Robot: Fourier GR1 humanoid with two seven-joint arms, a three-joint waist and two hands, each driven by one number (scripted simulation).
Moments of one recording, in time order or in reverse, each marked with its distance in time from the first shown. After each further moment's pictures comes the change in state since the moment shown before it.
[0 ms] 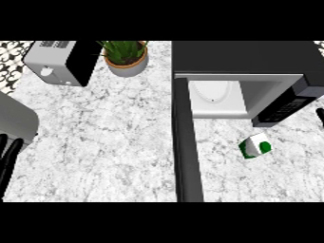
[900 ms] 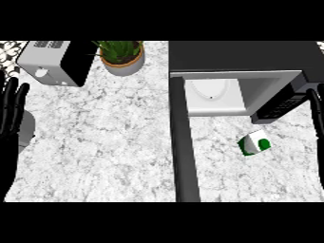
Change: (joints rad) left arm -0.363 0.061 0.058 0.276 -0.274 0.132 -0.090; right arm -0.126 0.059 0.096 0.048 0.176 -0.179 -0.022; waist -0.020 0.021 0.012
